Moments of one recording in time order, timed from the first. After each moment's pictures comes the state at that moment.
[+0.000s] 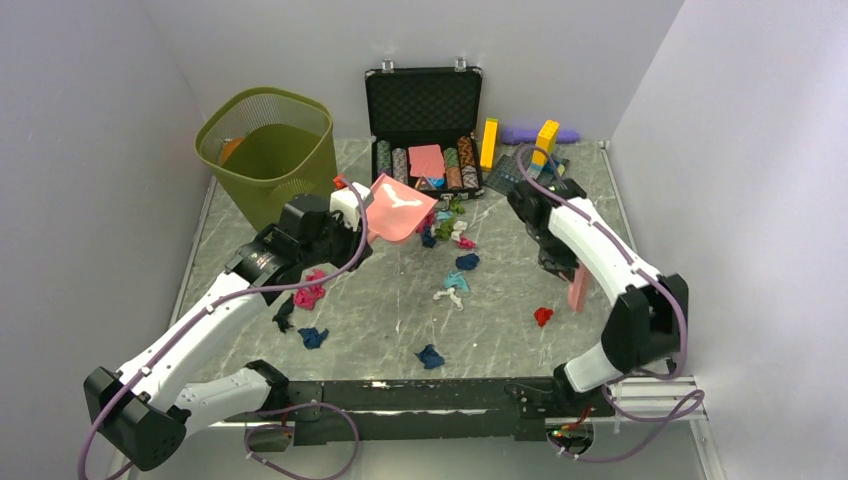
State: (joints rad) left arm -0.58 1.04 1.00 -0.53 0.12 -0.07; right arm 0.34 1.55 1.35 -1.47 0.63 0.77
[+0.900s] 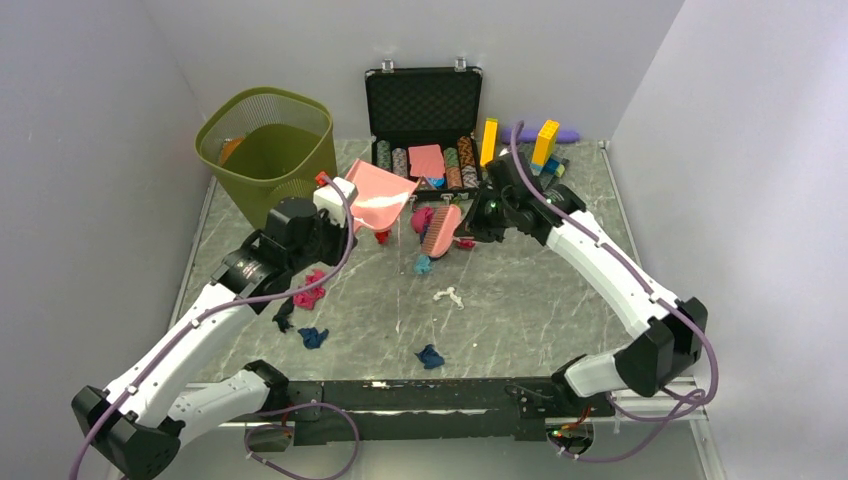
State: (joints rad) left arm -0.58 0.98 1.00 -0.54 -0.02 -0.07; right arm 0.54 1.42 1.37 -0.85 -0.06 0.88
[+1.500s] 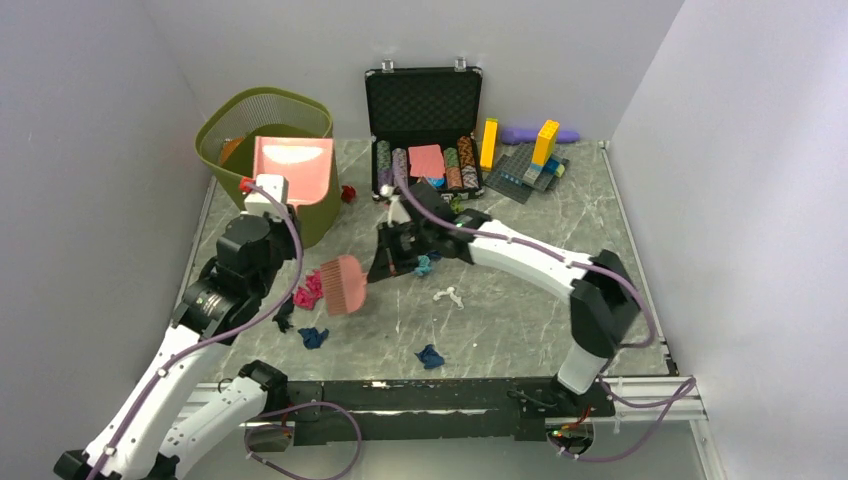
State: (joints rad) left arm -0.48 0.76 0.95 -0.50 -0.36 -0.14; right arm 0.82 1.64 1.33 -0.43 -0.51 0.66
